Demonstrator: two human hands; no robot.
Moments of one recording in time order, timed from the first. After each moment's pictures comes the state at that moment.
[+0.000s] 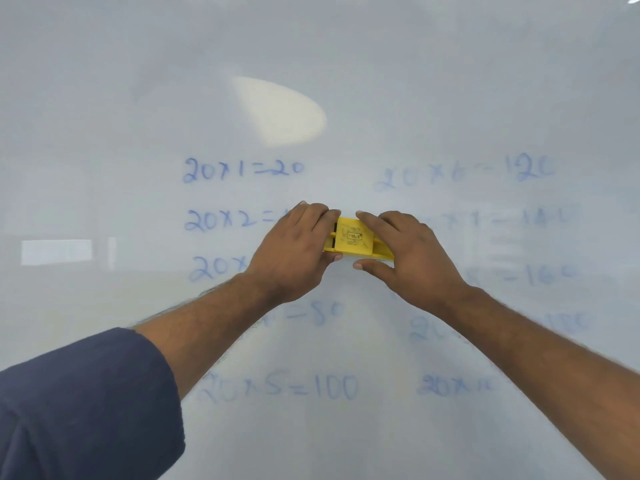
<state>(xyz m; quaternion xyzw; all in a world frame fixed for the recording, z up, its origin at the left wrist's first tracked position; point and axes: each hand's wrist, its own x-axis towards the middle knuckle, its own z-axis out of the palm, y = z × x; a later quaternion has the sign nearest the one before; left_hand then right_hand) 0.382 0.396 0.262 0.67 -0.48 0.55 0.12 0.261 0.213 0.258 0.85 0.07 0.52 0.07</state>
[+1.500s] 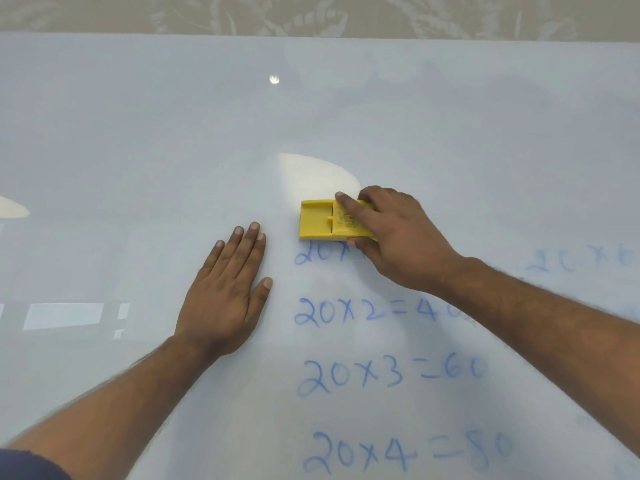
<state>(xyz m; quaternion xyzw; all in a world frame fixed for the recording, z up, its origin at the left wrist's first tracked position) 0.611 0.588 0.311 0.66 -0.32 0.66 0.14 0.424 0.364 0.403 0.75 0.14 0.60 0.24</state>
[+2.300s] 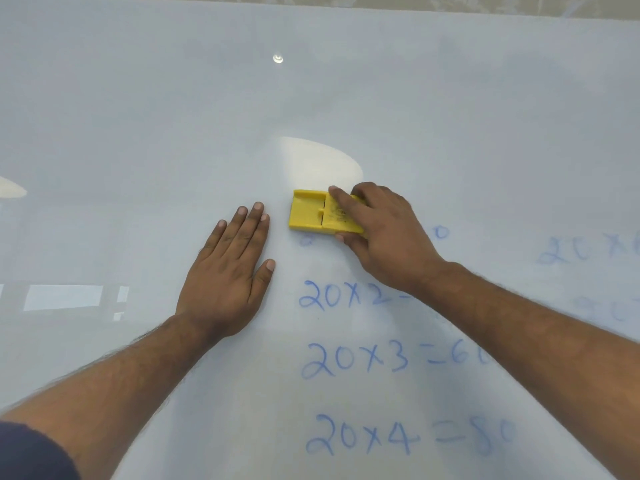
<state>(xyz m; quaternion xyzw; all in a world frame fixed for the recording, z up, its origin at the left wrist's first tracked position) 0.612 0.588 0.310 0.66 -0.32 0.67 0.13 0.450 0.380 0.384 0.77 0.14 0.60 0.18</state>
